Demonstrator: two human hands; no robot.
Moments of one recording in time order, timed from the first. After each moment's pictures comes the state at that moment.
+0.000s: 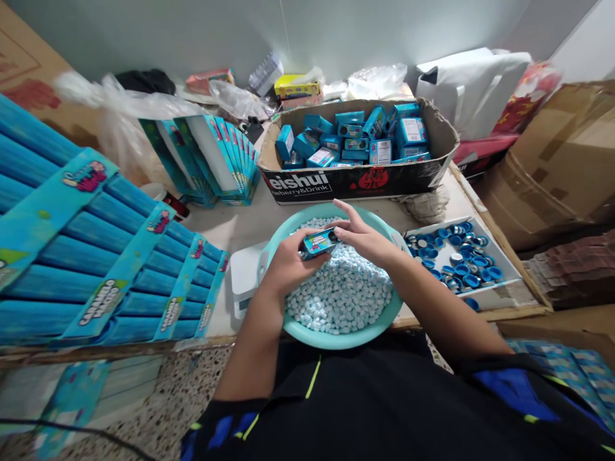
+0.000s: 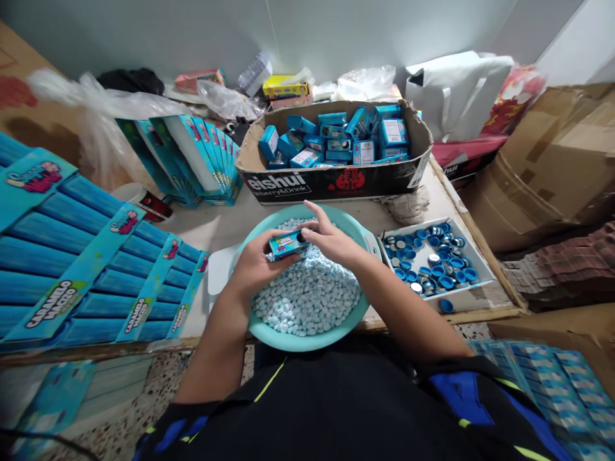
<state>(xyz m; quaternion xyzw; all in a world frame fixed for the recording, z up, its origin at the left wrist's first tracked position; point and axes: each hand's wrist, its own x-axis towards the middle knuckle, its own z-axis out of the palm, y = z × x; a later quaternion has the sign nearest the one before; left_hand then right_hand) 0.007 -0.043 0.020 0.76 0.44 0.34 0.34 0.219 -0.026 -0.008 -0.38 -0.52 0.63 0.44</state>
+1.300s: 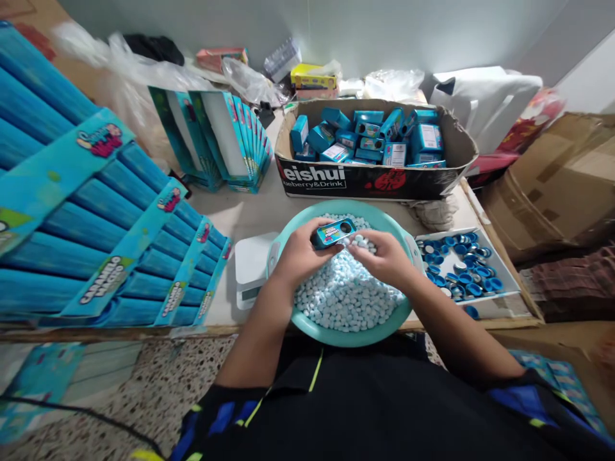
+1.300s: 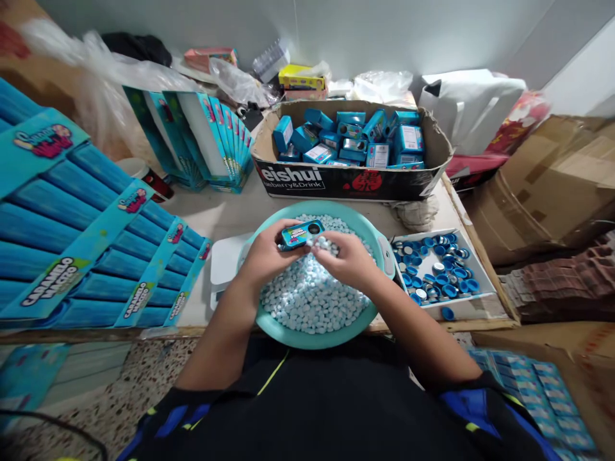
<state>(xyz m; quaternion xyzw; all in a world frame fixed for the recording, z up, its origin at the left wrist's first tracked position) 0.005 -0.037 0.007 0.71 0.44 0.40 0.38 0.213 -0.072 0.032 -0.47 -0.71 0.37 0.37</state>
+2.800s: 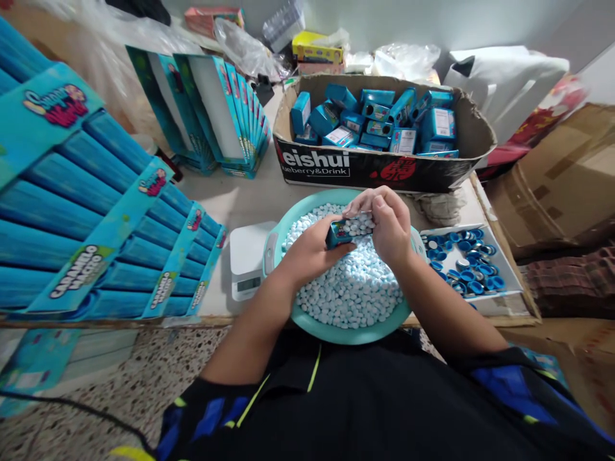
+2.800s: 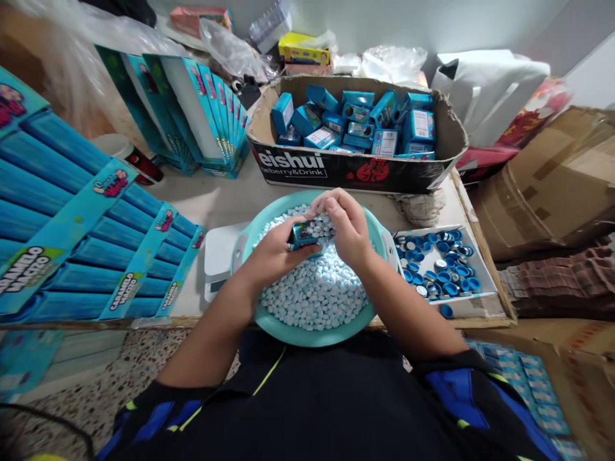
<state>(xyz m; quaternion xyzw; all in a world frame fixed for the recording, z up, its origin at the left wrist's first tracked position) 0.015 -0.042 0.013 0.76 0.41 0.33 0.39 0.192 -0.031 0.022 -0.33 -0.60 0.40 0.62</state>
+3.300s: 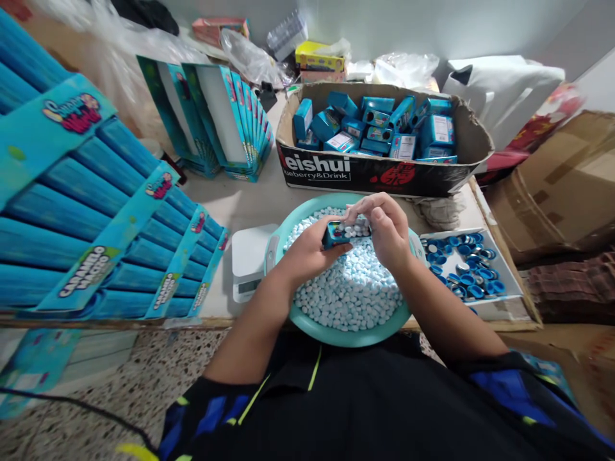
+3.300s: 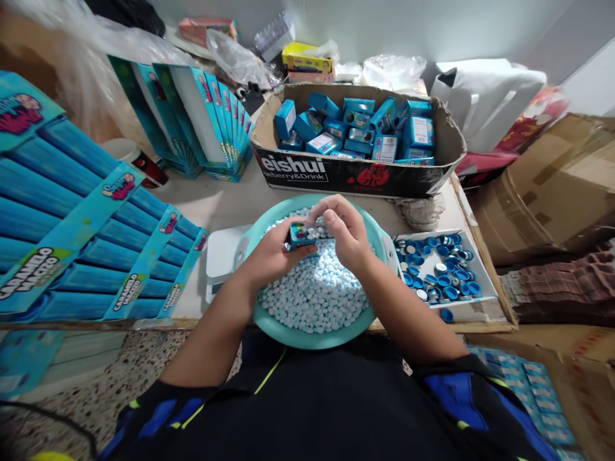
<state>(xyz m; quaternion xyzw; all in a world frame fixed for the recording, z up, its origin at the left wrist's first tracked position) 0.012 -0.040 0.015 0.75 0.41 0.34 0.39 0.195 -0.035 0.020 -0.33 -0.61 0.39 0.60</state>
